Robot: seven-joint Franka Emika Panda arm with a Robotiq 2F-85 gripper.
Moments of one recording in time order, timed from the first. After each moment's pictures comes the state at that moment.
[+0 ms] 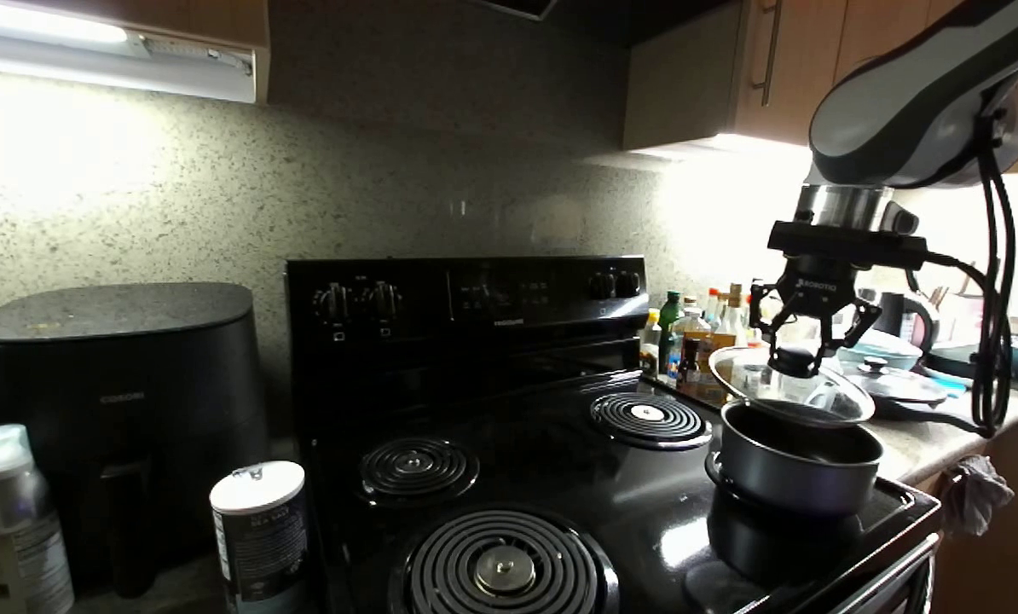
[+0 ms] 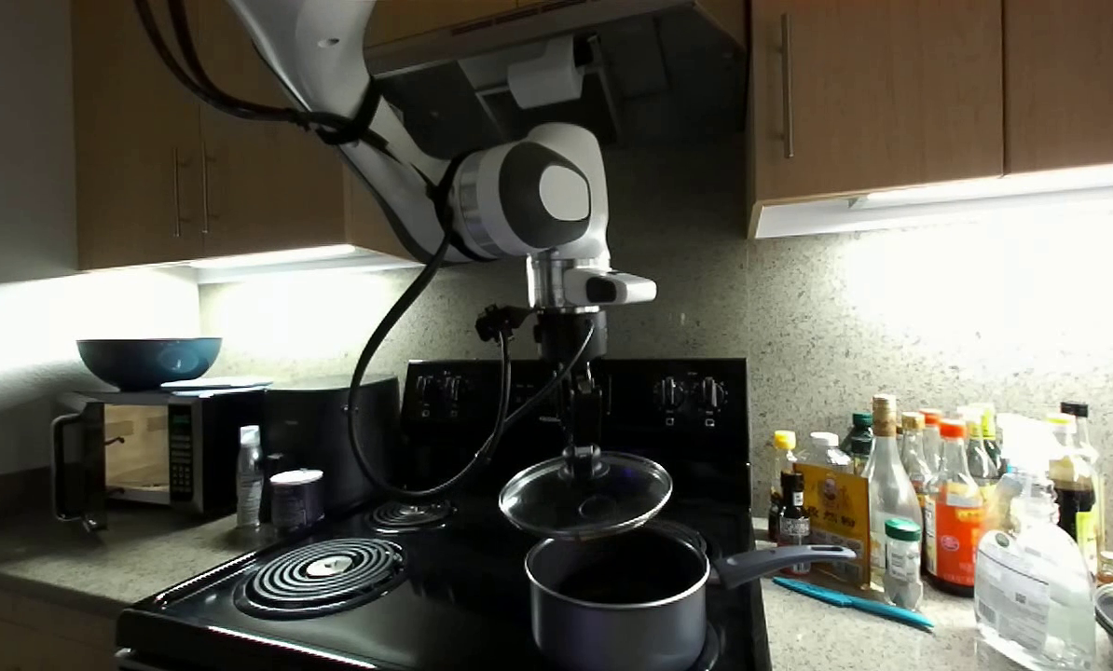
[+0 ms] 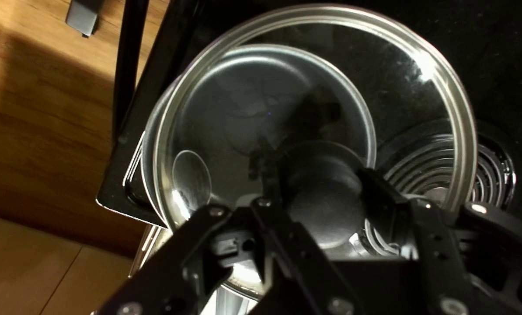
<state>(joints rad) -0.12 -0.16 -0.08 -2.27 0.02 2.23 0.82</state>
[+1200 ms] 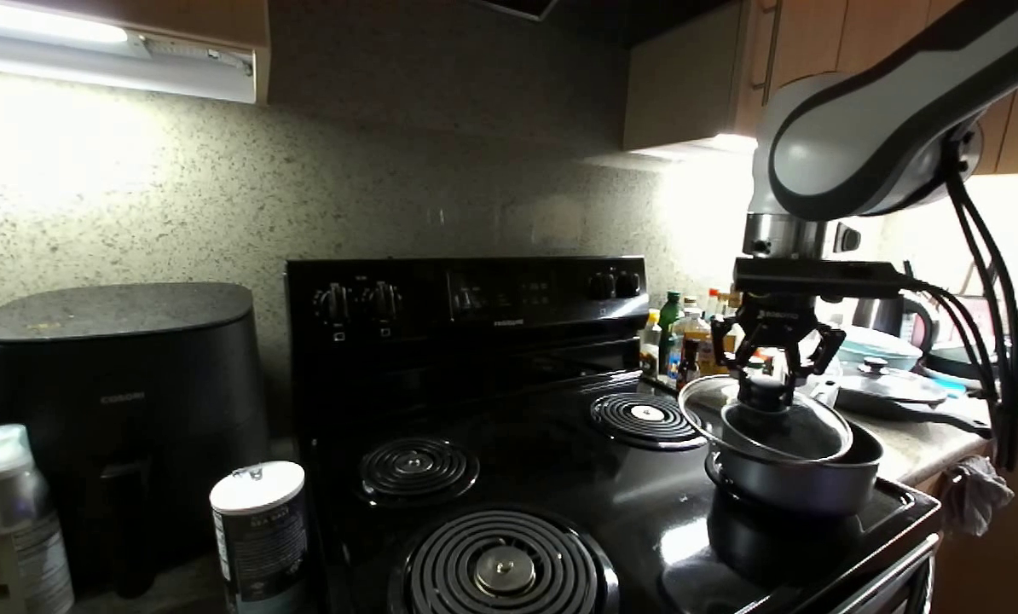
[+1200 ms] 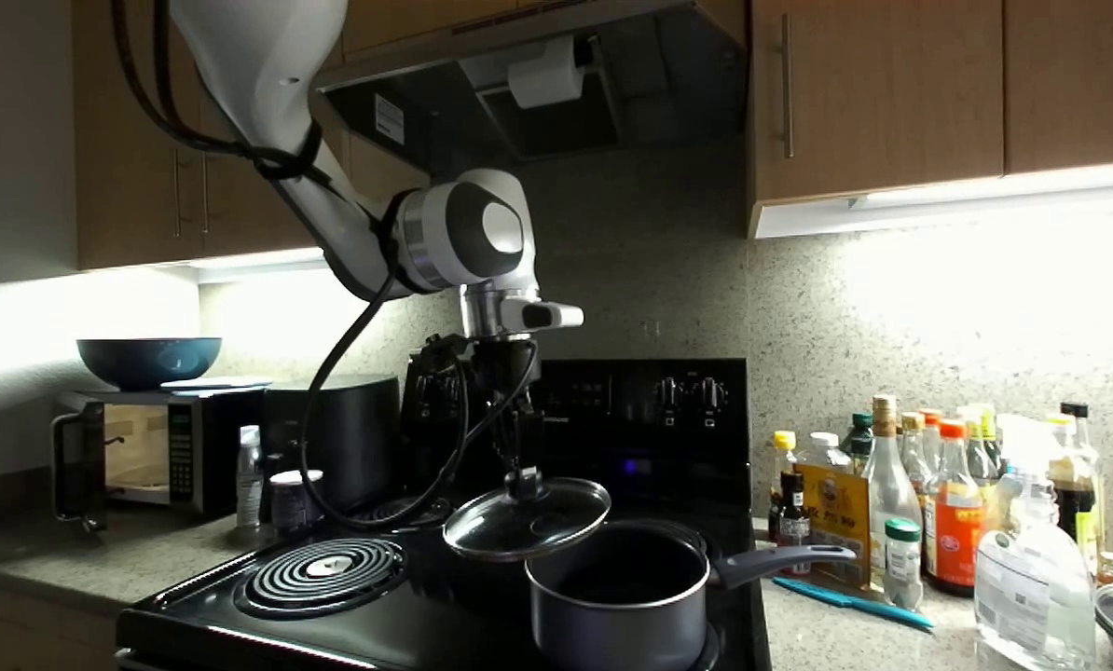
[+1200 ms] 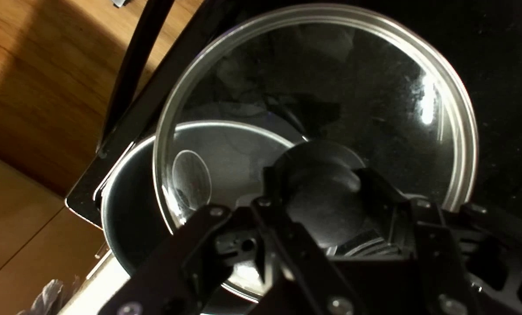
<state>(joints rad) -0.07 -0.14 0.04 -2.32 -0.10 2.23 0.82</state>
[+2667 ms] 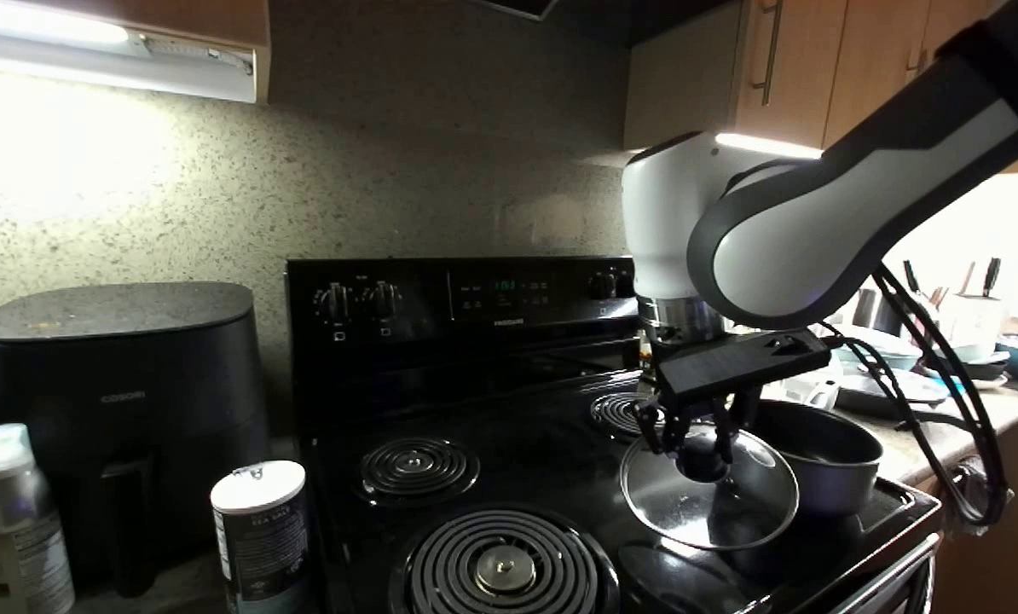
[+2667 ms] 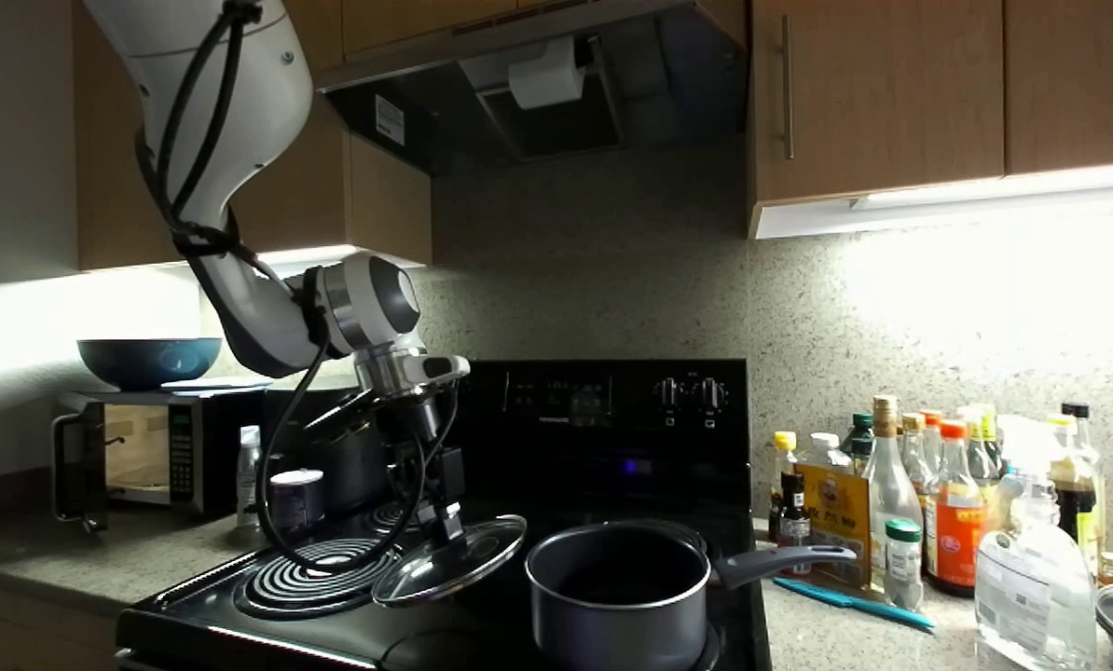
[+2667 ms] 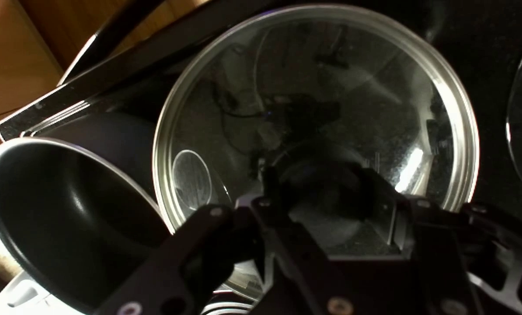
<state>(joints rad) 0.11 0.01 0.16 -2.30 -0.40 2.21 0.90</state>
